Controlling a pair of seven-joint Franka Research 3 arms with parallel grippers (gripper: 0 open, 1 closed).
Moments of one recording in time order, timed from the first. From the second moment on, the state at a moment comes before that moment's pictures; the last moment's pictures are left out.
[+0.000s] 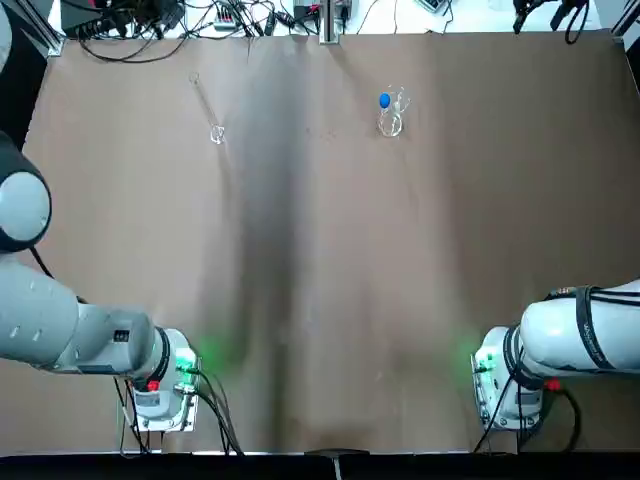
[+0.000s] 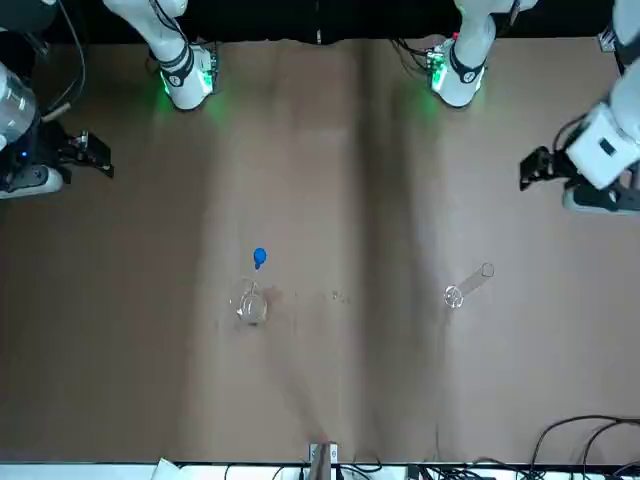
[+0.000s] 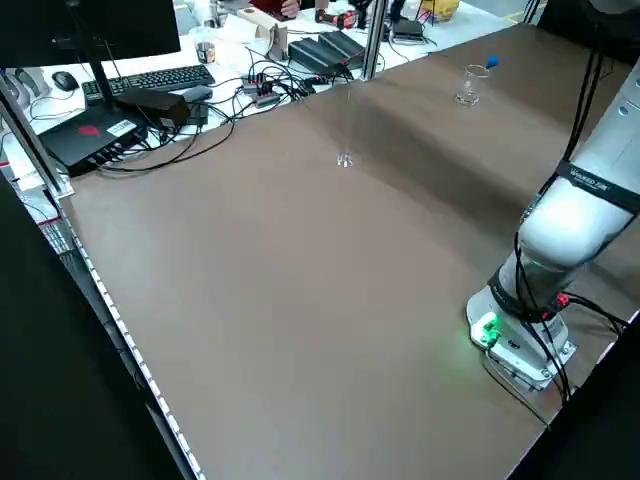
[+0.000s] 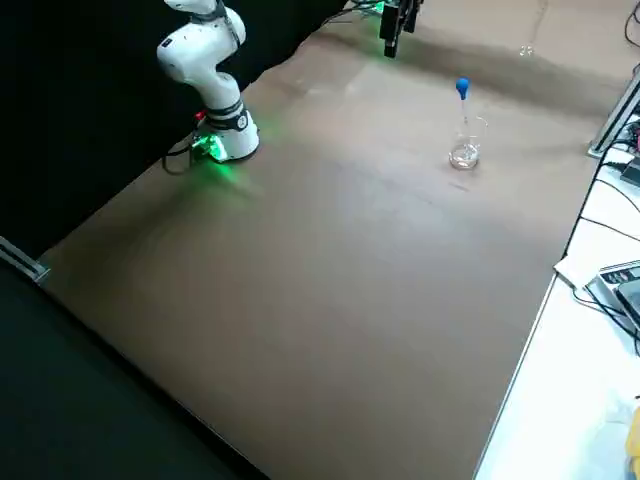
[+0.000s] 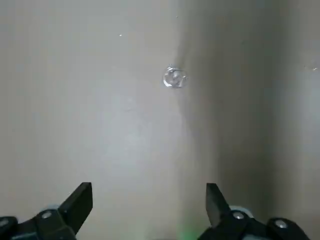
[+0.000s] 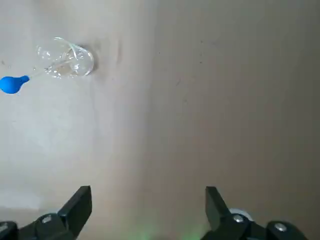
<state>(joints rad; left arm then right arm) -0.03 0.04 -0.08 -1.58 0.00 1.55 0.01 -0.07 -0.02 0.14 -1.62 0.03 1.53 -0.03</state>
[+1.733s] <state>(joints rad) 0.54 0.63 -0.09 -1.55 -0.71 1.79 2.03 0.35 0.30 0.15 -1.63 -0.12 1.98 0.98</state>
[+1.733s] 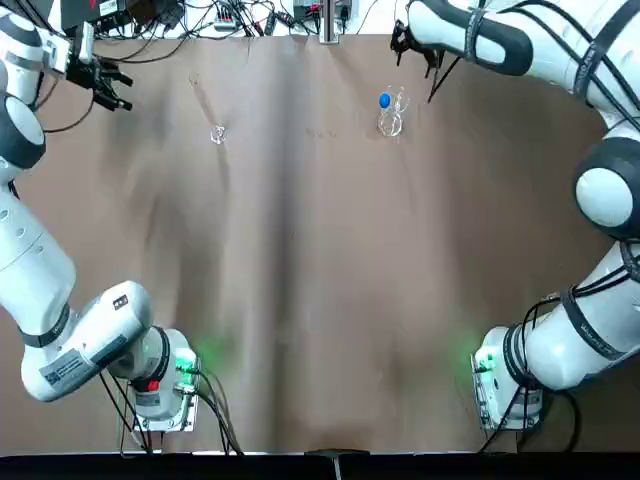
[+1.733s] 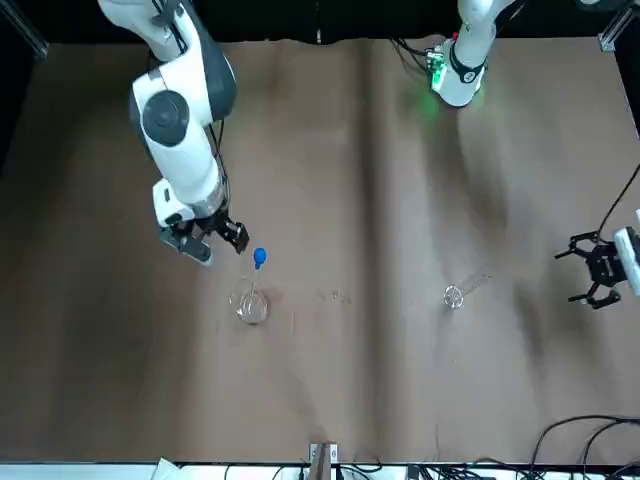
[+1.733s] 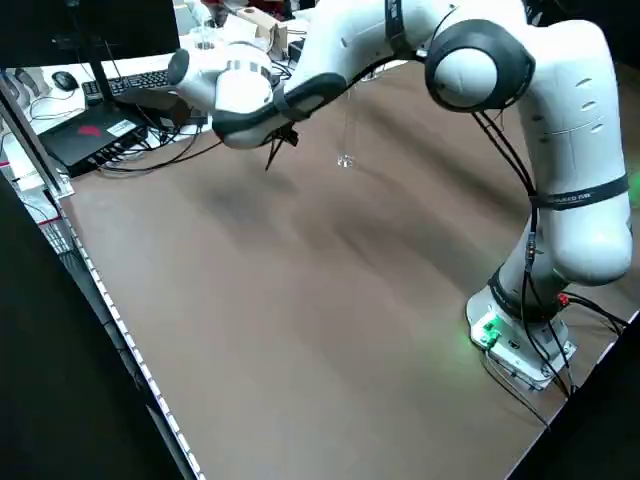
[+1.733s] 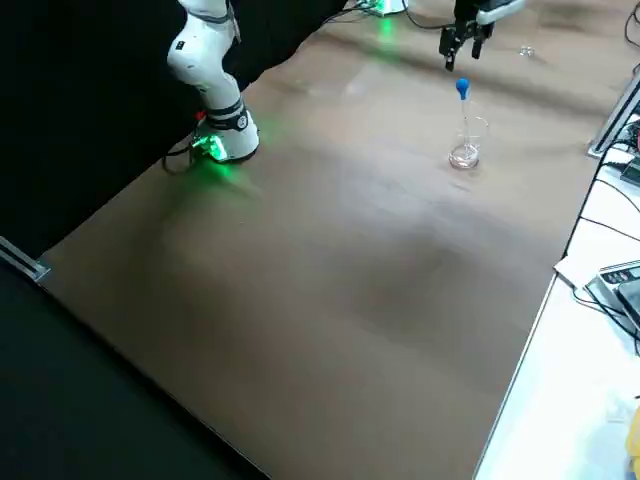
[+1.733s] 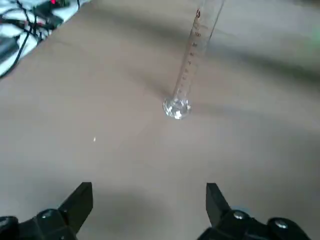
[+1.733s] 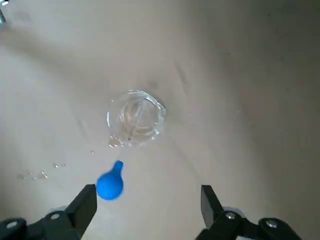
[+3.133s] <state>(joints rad) 0.44 0.91 -0.17 -1.56 -0.98 1.76 2.38 0.45 0.44 0.13 -1.62 -0.17 2.11 1.29</state>
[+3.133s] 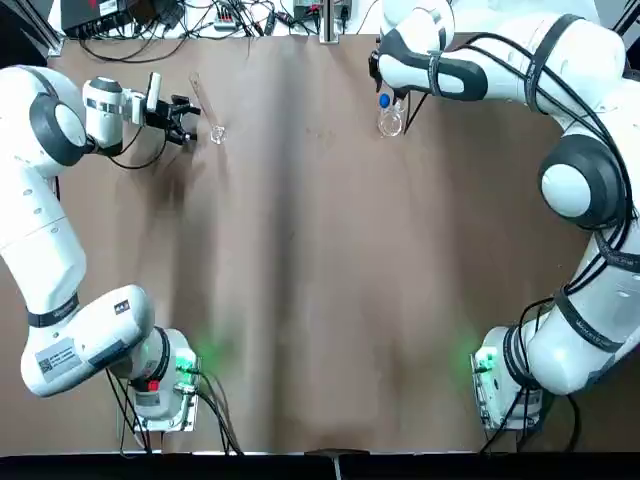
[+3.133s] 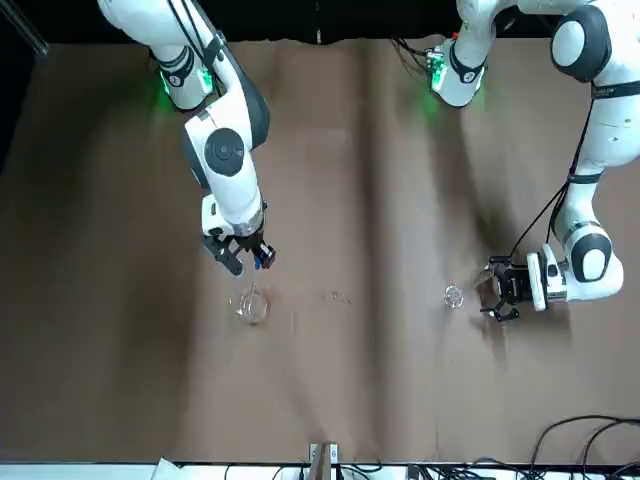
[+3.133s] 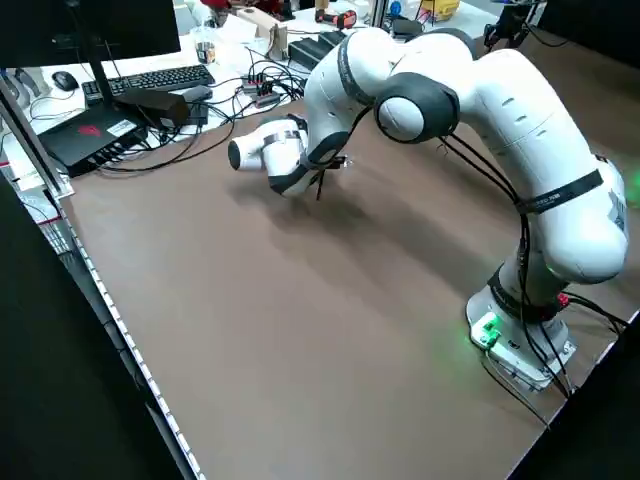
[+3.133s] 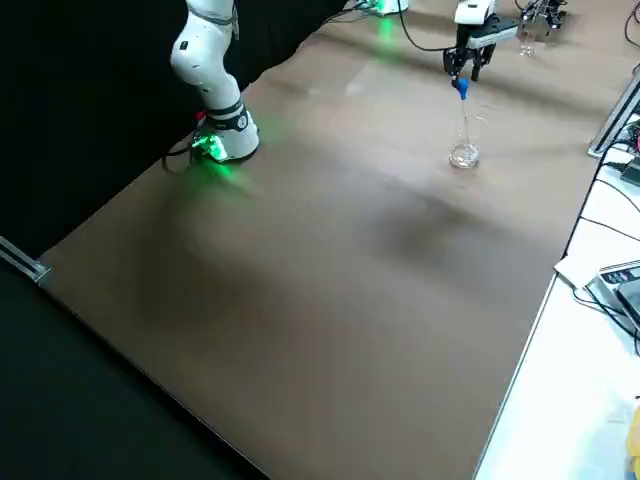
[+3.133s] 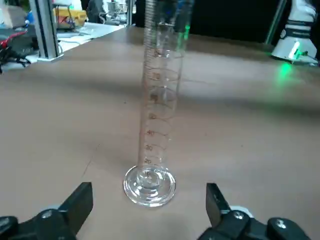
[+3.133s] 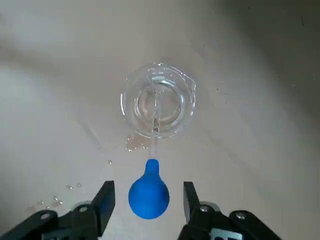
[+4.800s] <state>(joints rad) 0.37 0.99 -0.18 -1.57 -1.13 1.75 2.54 0.45 0.45 0.13 -1.62 -0.17 2.11 1.30</state>
